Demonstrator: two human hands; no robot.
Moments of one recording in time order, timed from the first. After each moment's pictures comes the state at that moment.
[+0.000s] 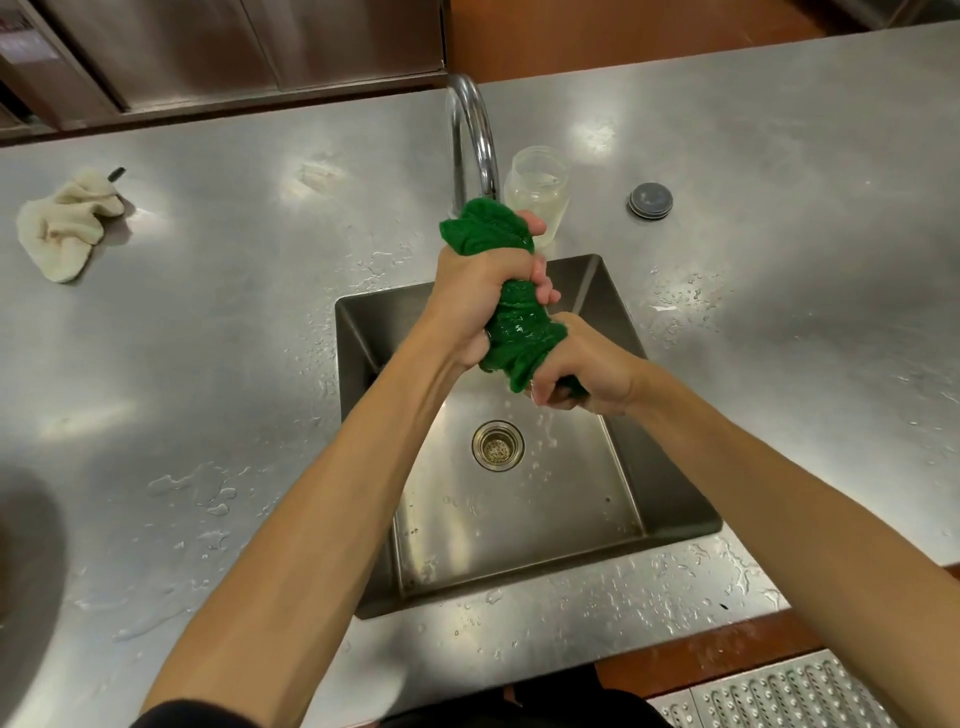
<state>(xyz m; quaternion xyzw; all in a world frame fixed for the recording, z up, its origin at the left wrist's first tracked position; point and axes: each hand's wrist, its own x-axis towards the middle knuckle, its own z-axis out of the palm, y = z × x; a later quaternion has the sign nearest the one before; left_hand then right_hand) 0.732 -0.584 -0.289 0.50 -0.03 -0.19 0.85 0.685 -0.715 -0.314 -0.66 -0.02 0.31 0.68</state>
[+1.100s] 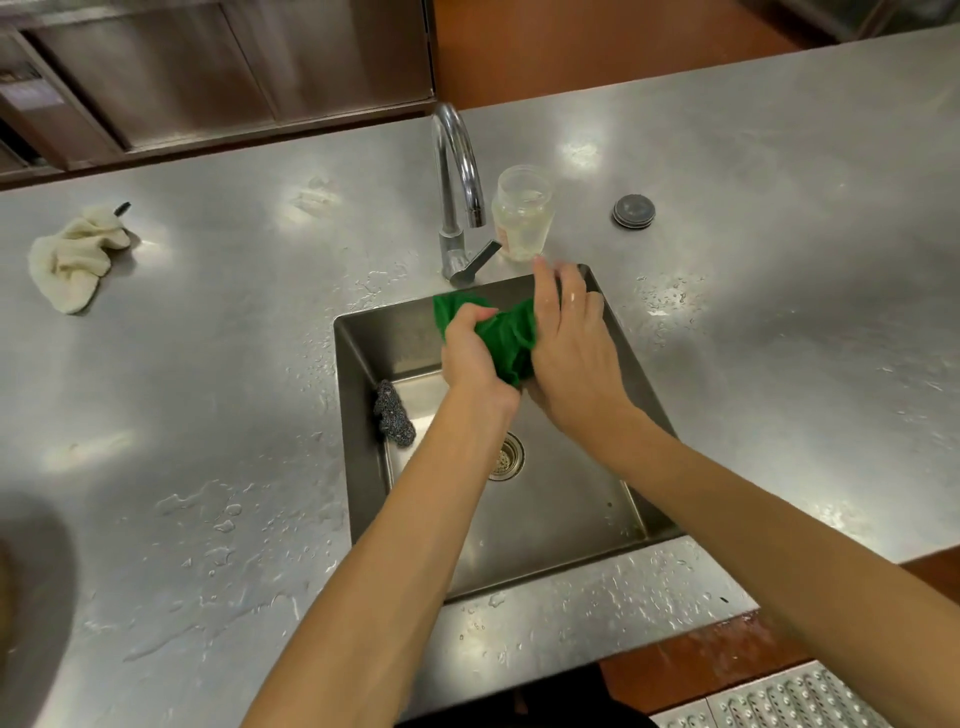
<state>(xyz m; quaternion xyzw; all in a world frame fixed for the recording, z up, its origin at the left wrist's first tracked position) 0.687 -0.609 -0.305 0.39 0.33 -0.18 0.84 0.663 -0.698 -0.322 -0.98 -0.03 -0.20 0.09</state>
